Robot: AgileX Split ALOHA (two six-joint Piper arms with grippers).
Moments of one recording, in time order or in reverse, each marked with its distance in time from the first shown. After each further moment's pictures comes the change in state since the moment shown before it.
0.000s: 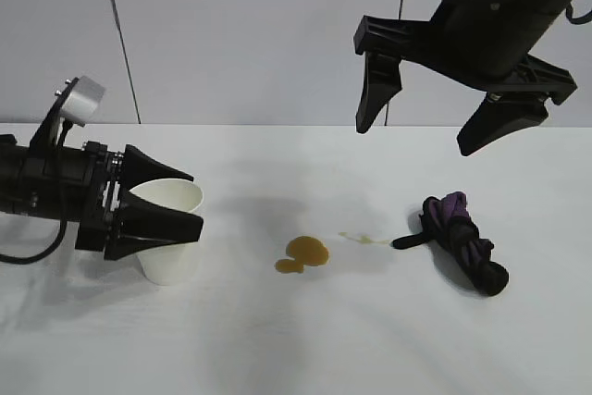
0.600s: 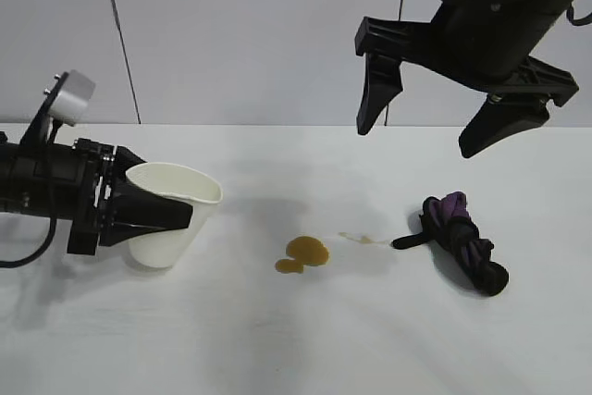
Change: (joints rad) left arm 0.008 0.063 0.000 0.005 0.004 0.178; right arm 0.000 0.000 0.000 0.001 0.003 0.008
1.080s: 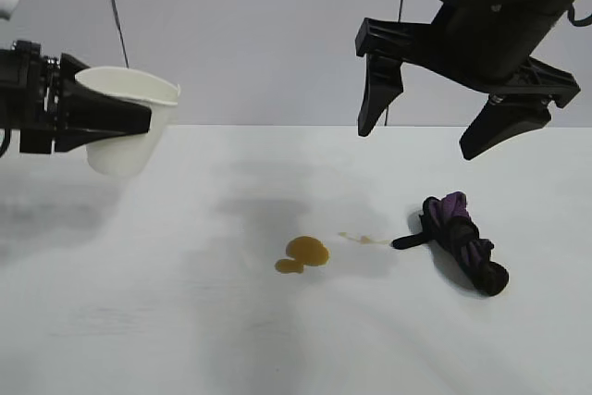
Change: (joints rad) left arm 0.107 -0.183 0.000 0.011 0.000 -0.134; right arm 0.000 0.000 0.000 0.000 0.013 0.003
